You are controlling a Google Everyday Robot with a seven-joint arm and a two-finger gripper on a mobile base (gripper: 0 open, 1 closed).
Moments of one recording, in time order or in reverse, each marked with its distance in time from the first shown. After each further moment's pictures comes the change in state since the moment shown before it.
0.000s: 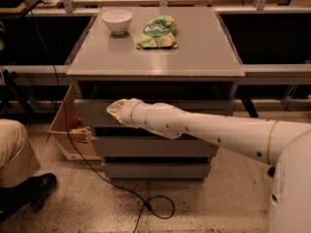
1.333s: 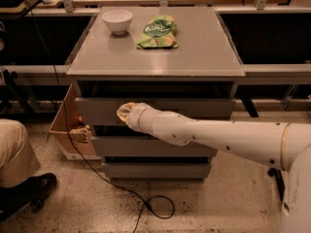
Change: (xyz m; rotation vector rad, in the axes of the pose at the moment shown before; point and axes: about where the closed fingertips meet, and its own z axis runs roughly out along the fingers) arm 0.023 -0.009 -0.026 0.080 0.051 -0.163
